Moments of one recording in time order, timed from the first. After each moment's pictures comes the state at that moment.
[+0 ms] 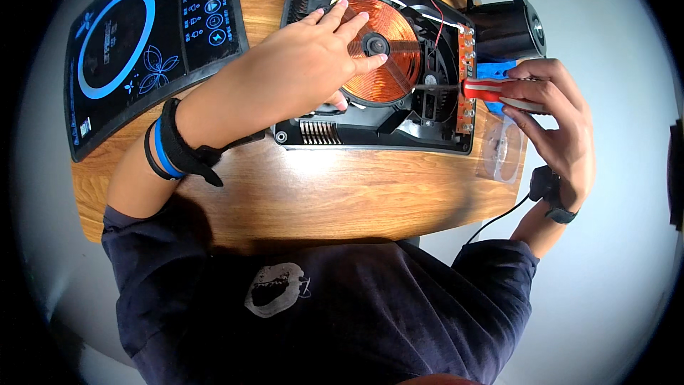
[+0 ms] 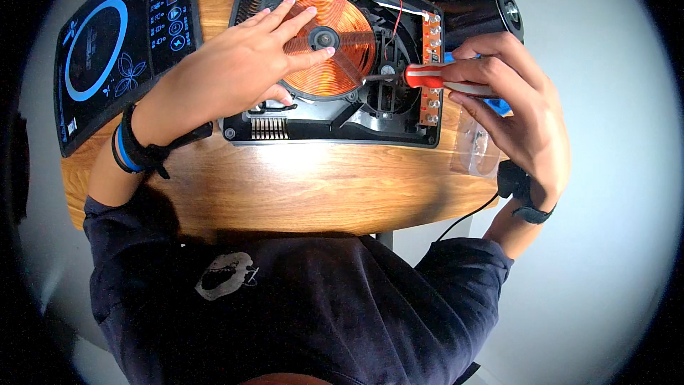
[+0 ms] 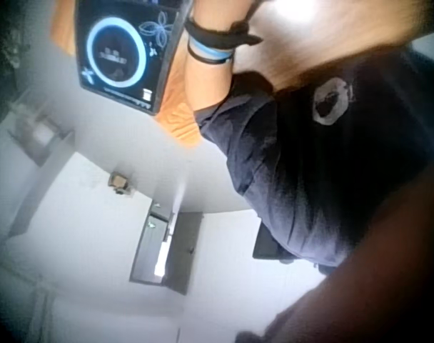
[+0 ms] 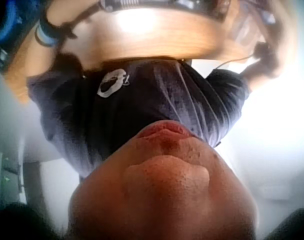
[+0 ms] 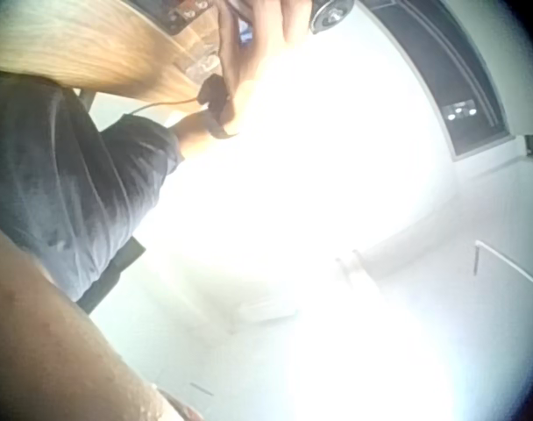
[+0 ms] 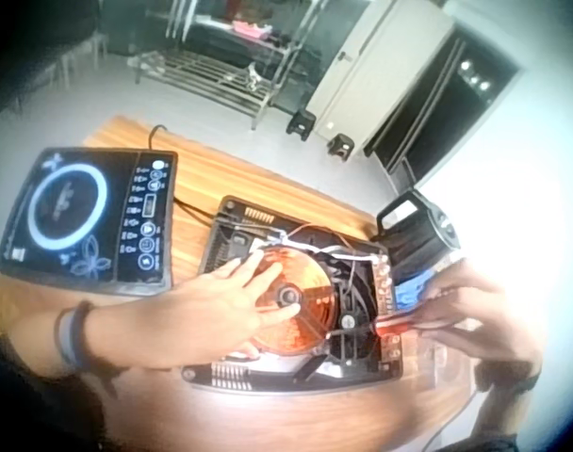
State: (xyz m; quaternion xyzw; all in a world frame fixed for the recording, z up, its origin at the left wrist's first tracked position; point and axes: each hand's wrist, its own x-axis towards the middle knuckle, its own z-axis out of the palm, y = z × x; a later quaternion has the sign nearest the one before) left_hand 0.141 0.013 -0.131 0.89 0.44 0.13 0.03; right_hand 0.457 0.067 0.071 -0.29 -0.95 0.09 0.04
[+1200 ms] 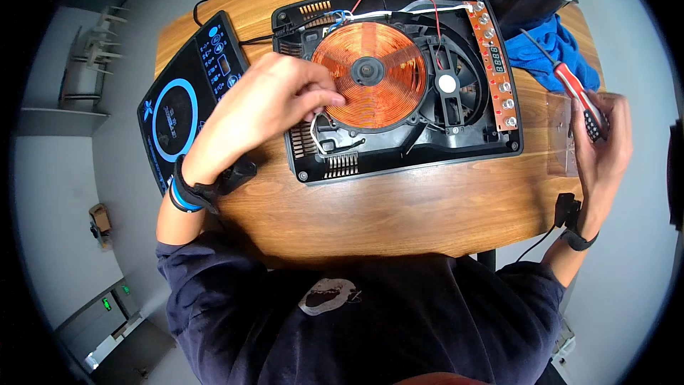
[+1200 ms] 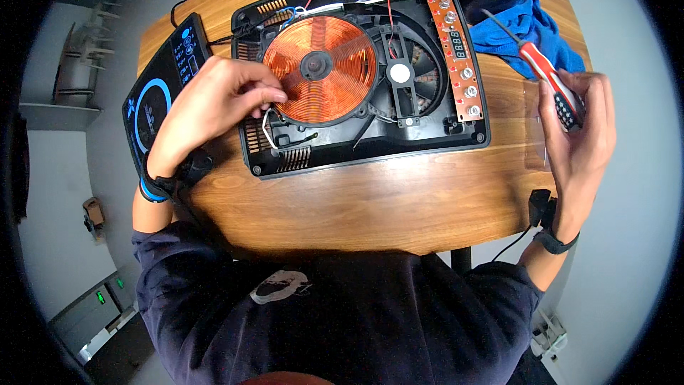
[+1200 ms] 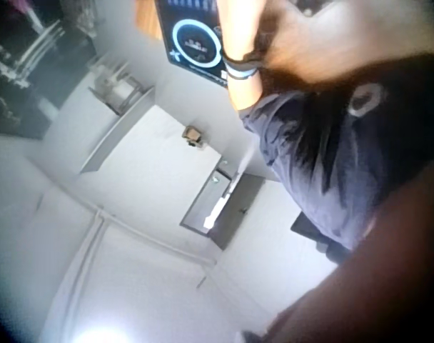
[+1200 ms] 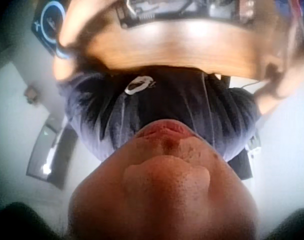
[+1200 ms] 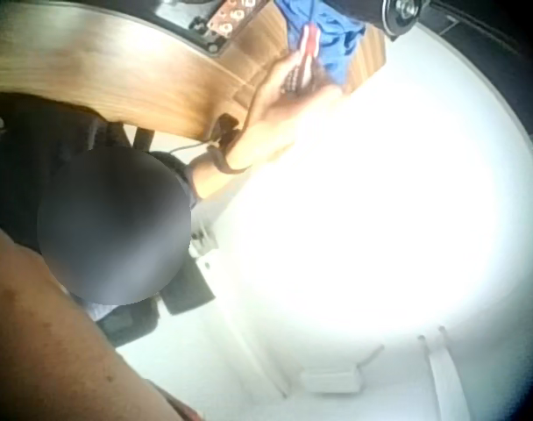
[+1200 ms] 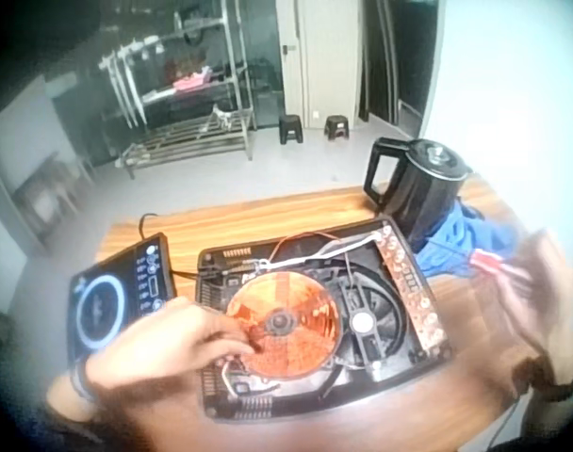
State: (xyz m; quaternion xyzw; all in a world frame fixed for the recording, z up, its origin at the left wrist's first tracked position) left_hand 0.132 0.043 -0.044 0.78 0.51 0.10 0.35; right_hand 0.590 0.030 -0.028 -0.55 -0.77 -0.07 0.31
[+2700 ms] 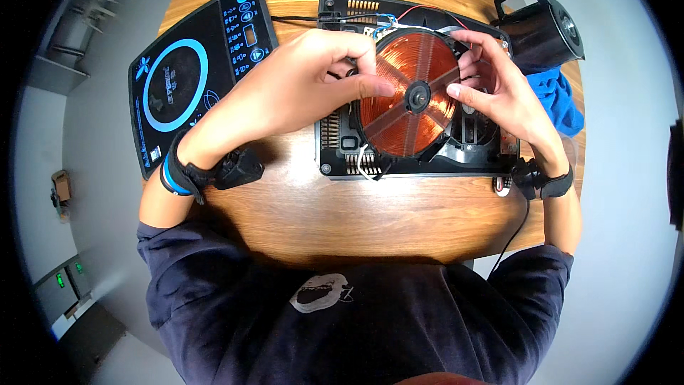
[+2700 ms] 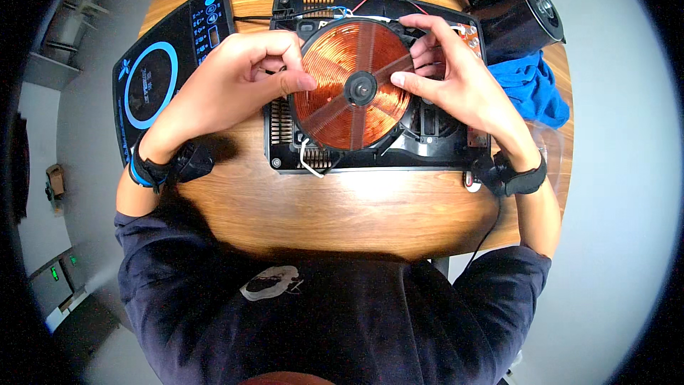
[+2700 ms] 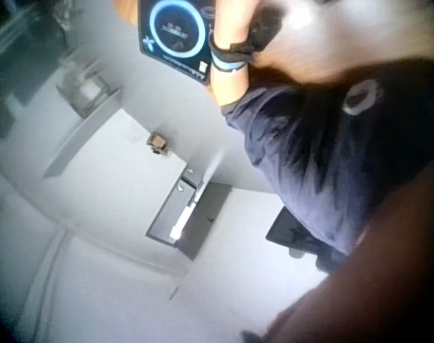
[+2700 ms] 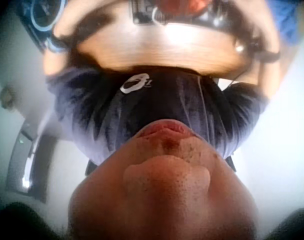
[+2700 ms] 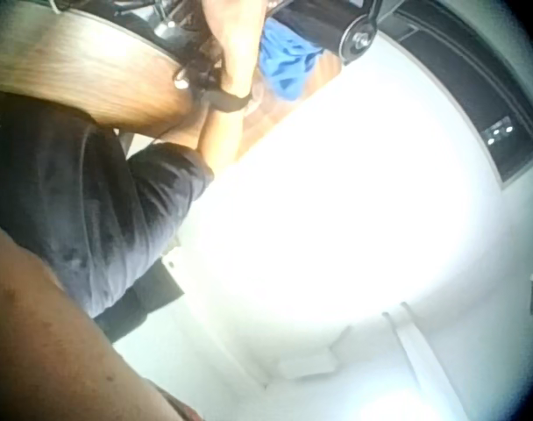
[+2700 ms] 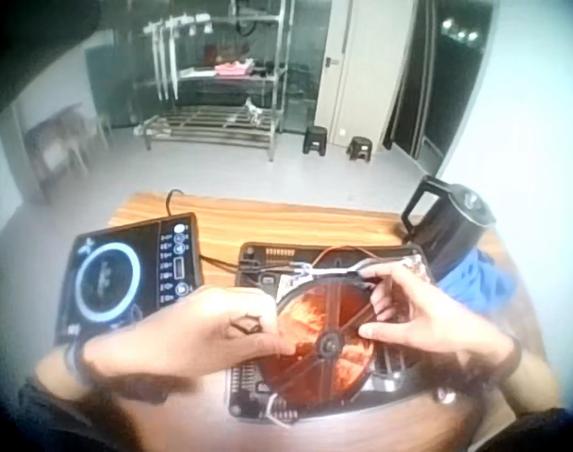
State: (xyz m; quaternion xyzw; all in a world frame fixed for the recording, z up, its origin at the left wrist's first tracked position) left_hand 0.108 0.024 -0.057 0.71 0.44 0.30 0.46; right_hand 0.433 0.106 -0.063 -0.40 -0.77 0.46 0.20
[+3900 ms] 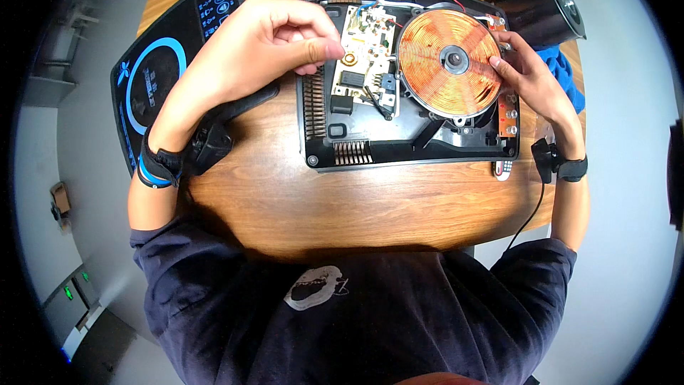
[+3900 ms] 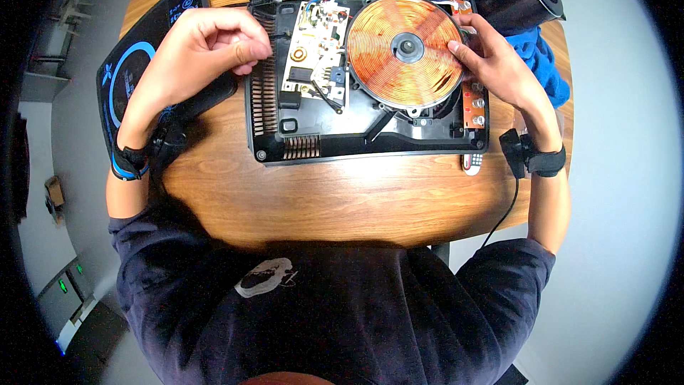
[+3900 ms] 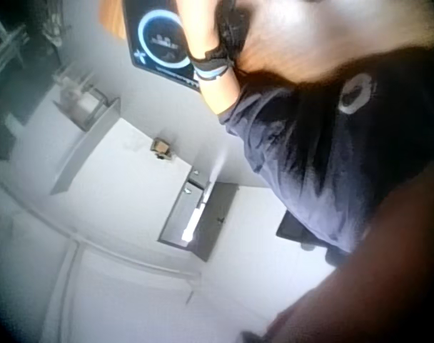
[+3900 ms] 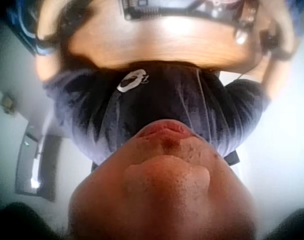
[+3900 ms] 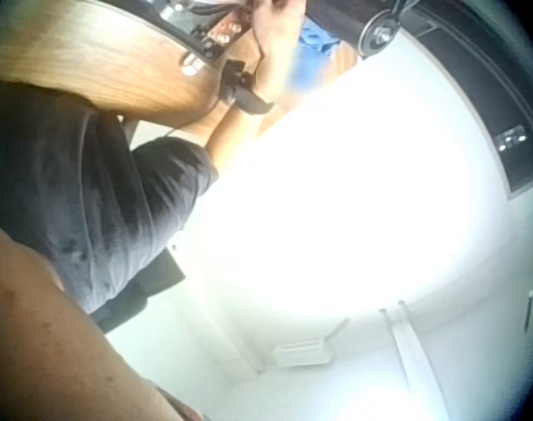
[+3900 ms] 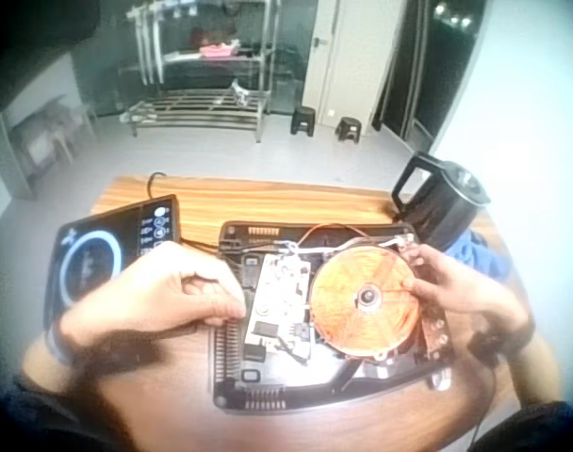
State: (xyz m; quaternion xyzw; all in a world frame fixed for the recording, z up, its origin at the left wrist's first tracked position) left_hand 0.076 0.046 -0.065 0.69 0.45 0.29 0.48; right_hand 0.512 0.137 -0.076 -0.53 -0.74 0.40 0.11
